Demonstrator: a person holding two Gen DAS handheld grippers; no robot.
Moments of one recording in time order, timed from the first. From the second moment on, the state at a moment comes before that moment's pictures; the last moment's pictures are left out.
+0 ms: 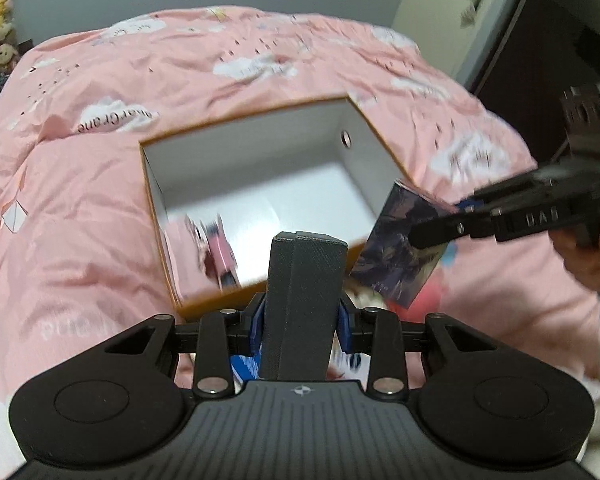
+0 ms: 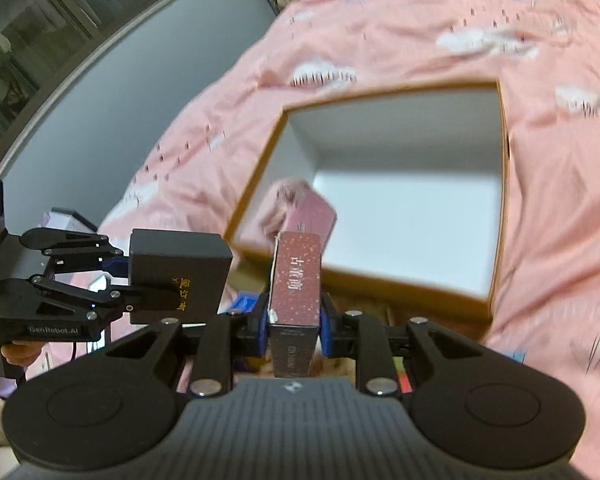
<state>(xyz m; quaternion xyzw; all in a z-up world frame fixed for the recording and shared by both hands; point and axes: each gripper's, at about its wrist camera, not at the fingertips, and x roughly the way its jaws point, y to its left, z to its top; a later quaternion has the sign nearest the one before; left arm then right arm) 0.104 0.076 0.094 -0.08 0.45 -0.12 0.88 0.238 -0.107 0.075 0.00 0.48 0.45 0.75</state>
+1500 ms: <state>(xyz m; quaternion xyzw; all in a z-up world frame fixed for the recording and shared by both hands) 0.250 0.099 -0.033 -0.24 0.62 0.01 0.75 0.330 -0.034 -0.044 0.02 0.51 0.38 0.77</state>
